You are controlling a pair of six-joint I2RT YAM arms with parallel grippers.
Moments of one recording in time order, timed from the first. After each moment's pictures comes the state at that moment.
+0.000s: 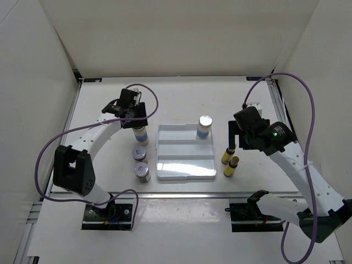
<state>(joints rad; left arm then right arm) -0.32 1.54 1.21 -0.59 -0.07 -0.37 0.60 1.08 1.26 -1.24 0.43 0.42</state>
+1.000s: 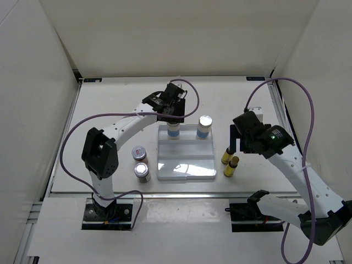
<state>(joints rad) -0.68 1.85 1.66 -0.72 -0.20 -0.45 0.60 1.04 1.18 -1.24 0.48 0.46</state>
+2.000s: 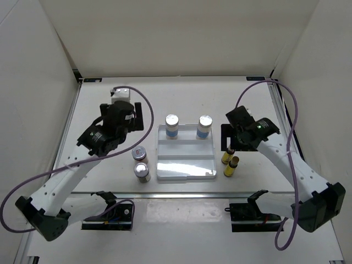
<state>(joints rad) -0.64 1.11 1.26 -0.75 -0.57 -0.33 0.55 1.16 1.16 -1.16 0.28 0.46</state>
